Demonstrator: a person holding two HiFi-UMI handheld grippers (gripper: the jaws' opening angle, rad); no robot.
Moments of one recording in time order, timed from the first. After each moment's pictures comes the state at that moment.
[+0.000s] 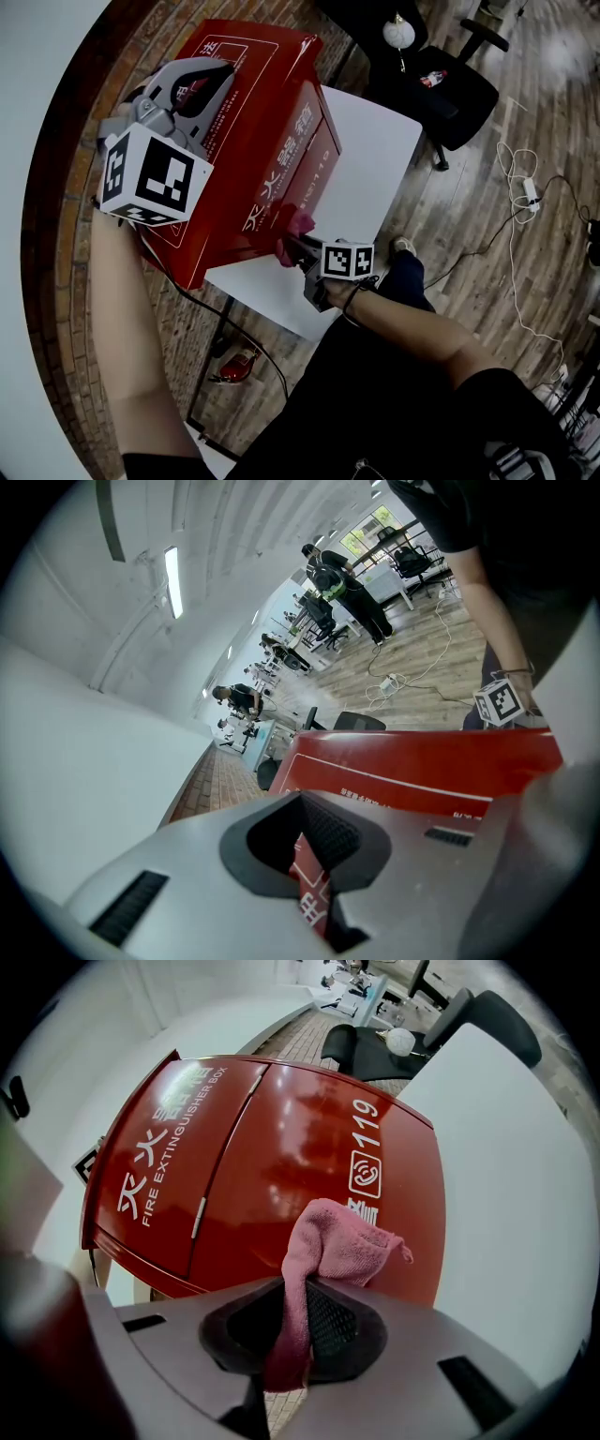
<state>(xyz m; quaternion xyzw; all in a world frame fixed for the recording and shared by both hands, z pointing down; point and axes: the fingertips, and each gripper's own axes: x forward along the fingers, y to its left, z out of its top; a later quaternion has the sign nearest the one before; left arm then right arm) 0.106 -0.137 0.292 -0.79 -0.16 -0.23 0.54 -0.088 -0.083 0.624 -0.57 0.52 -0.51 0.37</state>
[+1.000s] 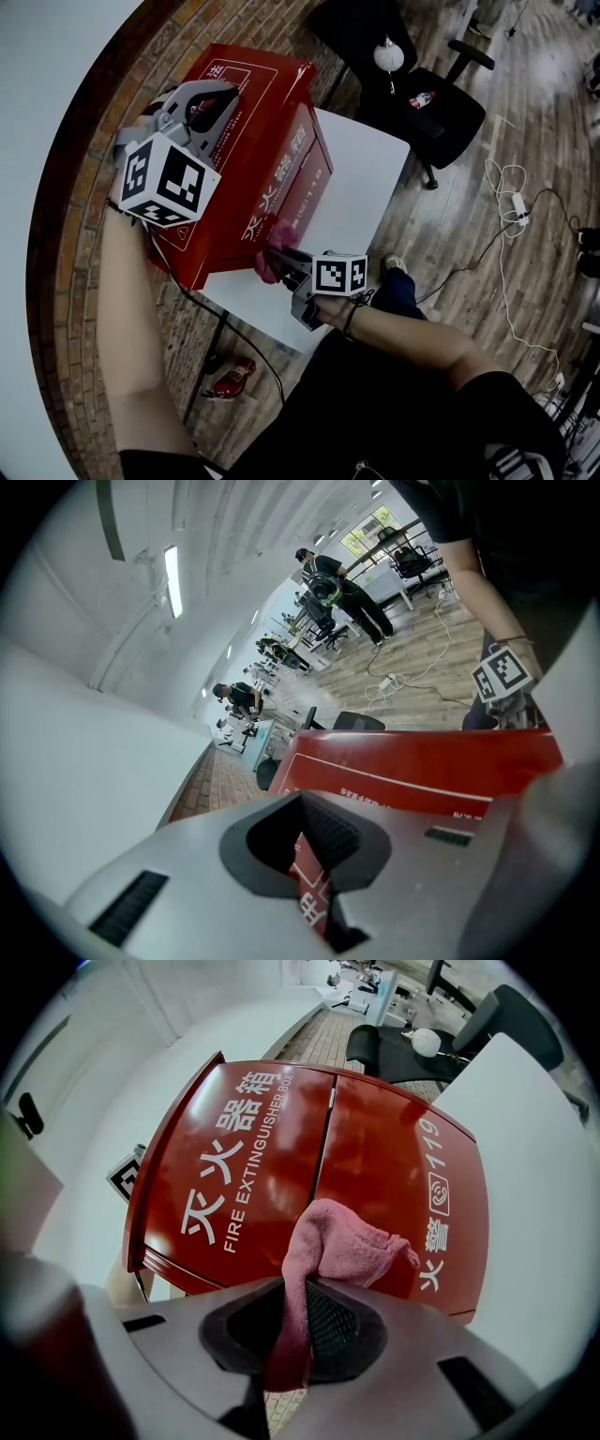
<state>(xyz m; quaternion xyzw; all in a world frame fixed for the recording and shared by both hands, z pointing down) 0.106 -0.137 0.293 -0.79 -0.16 -0.24 0.54 -0.089 -0.085 0.534 -0.54 0.56 -0.48 0.40</state>
